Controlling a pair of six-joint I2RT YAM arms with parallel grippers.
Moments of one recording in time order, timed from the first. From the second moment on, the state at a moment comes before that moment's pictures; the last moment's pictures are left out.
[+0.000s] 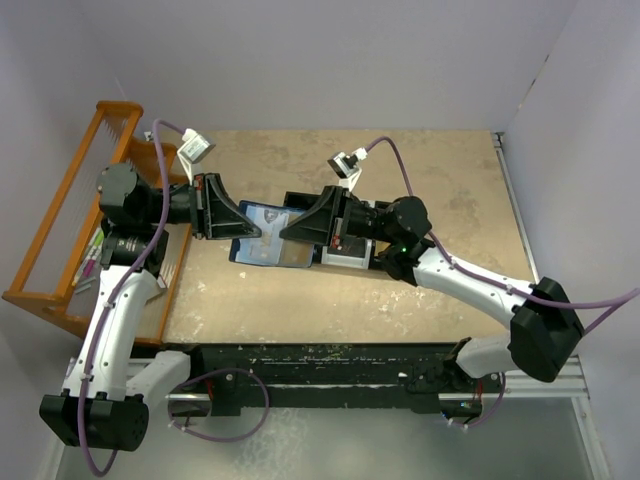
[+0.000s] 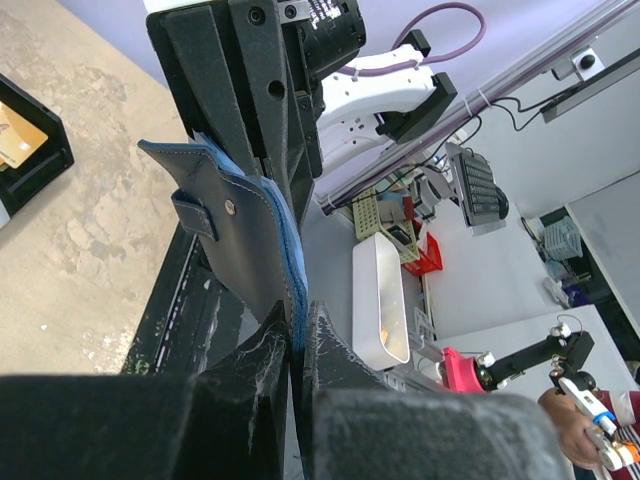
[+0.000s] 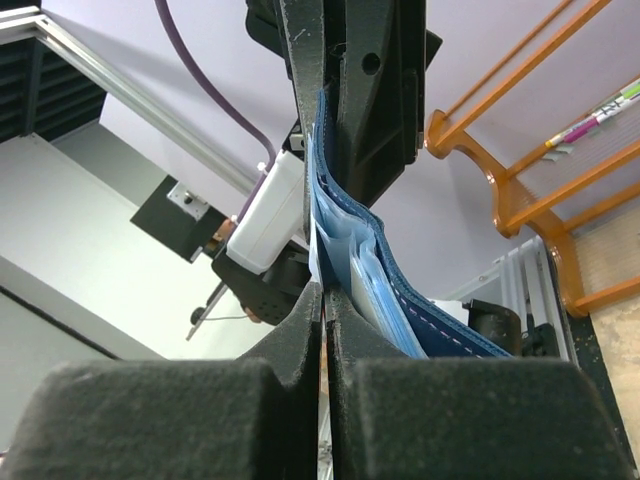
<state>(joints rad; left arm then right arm) -0.07 0.99 1.09 0.14 1.47 -1.05 0.79 1.38 0.94 0.93 -0.70 1.29</state>
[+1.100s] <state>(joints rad) -0.08 1.12 1.45 -0.71 1.19 -0.26 0.56 1.12 0.84 0.53 -0.80 1.13</state>
